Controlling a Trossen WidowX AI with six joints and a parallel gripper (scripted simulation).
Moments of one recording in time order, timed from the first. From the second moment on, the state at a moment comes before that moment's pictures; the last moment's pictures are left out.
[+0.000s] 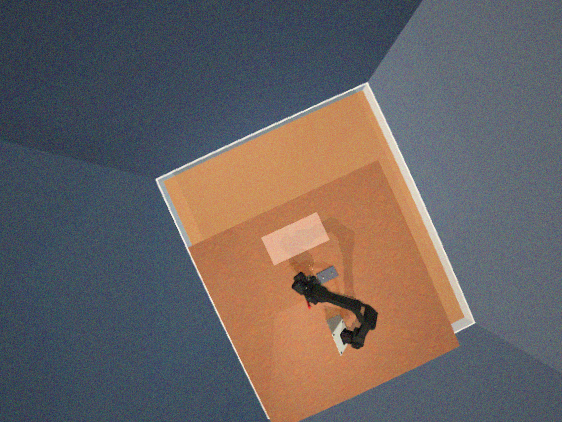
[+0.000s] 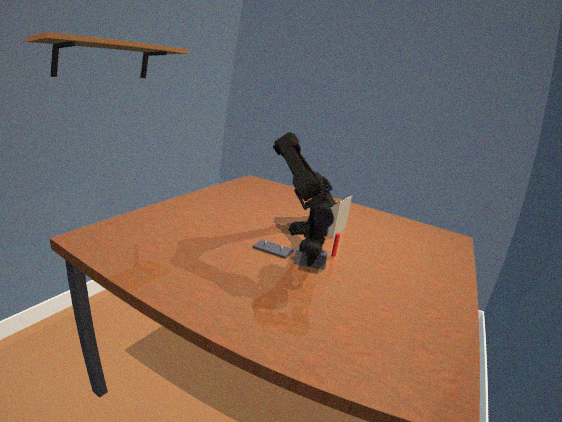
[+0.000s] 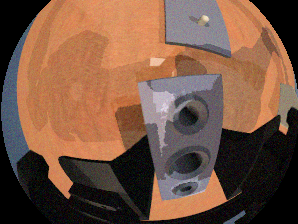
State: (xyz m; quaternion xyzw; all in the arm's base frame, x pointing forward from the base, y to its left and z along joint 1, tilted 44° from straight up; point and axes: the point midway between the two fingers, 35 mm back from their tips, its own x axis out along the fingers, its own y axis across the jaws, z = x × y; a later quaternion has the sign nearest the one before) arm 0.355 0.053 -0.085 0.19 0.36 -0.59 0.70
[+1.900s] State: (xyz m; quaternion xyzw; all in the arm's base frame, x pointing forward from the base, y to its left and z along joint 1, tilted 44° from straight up) arm 0.355 0.135 0.013 0.19 0.36 -0.59 0.70
